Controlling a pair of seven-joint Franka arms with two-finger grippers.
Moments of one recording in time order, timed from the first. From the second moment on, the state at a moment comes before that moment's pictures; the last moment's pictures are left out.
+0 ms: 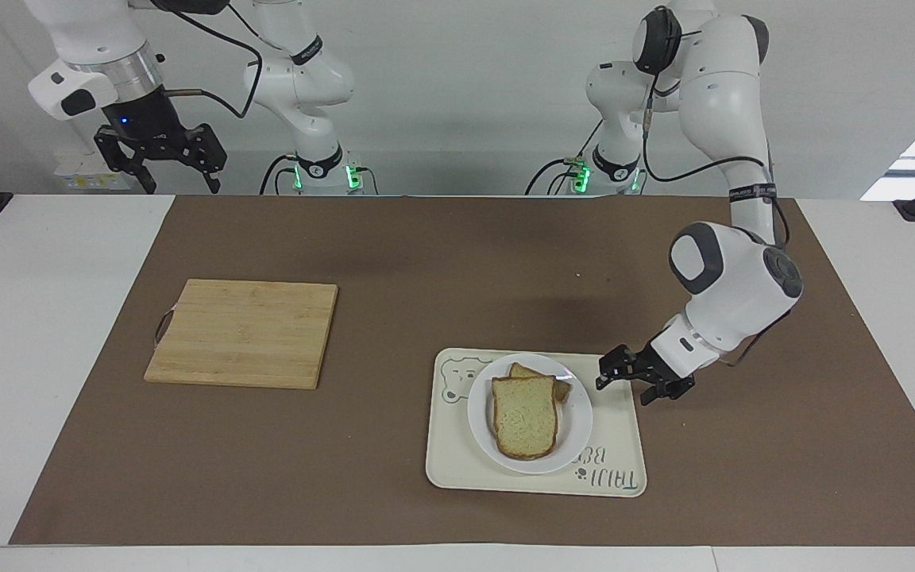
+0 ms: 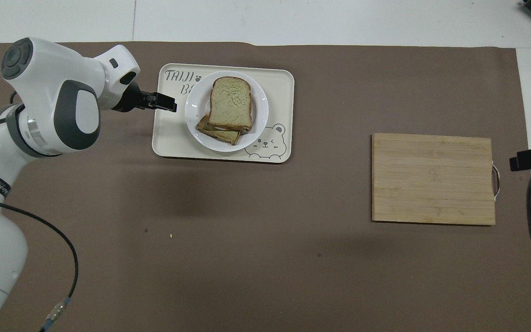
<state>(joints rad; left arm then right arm) -0.16 0.47 -0.05 -1.54 -0.32 2.15 0.20 0.03 -0.08 -0.10 -1.59 -0.02 1.54 -0.08</state>
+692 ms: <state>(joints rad) -0.15 0.13 -0.02 -1.47 -0.01 1.75 0.18 0.03 -0.08 -0.10 -1.59 -0.02 1.54 -0.08</state>
